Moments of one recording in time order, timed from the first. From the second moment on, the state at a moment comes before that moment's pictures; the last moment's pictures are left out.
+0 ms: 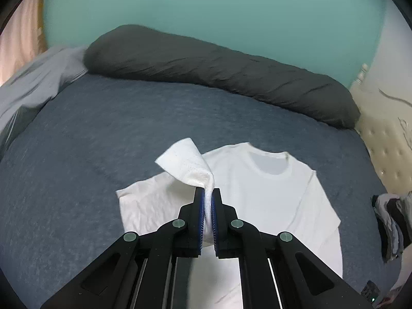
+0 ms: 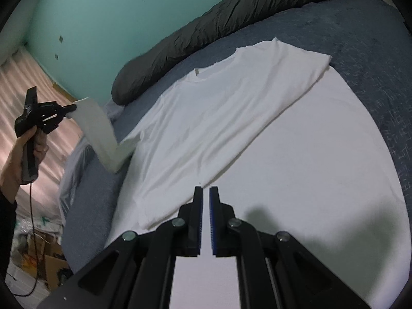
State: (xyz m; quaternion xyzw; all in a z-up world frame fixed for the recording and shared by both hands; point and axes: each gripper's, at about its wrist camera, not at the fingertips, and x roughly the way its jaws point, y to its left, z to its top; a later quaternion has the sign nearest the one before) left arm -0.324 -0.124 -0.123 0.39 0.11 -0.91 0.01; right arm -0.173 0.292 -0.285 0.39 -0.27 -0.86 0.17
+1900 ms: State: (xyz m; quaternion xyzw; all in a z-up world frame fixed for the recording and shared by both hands) left arm -0.235 0.186 -0.301 0.51 -0.07 -0.83 -0.23; right arm -0.190 0.401 -0.299 0.37 -0.40 -0.83 0.11
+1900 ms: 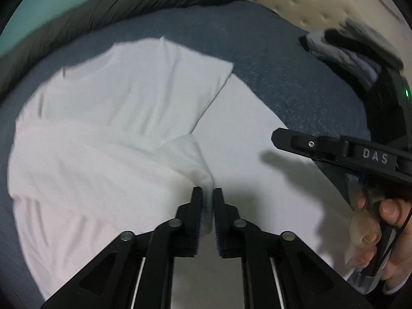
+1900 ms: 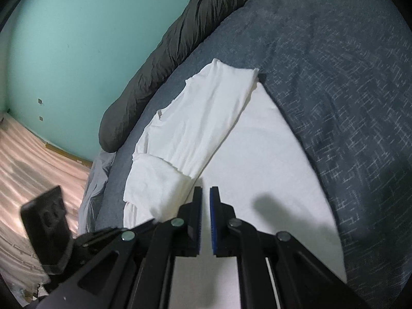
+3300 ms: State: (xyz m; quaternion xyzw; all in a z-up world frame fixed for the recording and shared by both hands) left arm -0.210 0.032 -0.345 0.49 0.05 -0.86 -0.10; right arm -0.221 0.361 -0.325 0.43 -0.30 -0.84 0.12
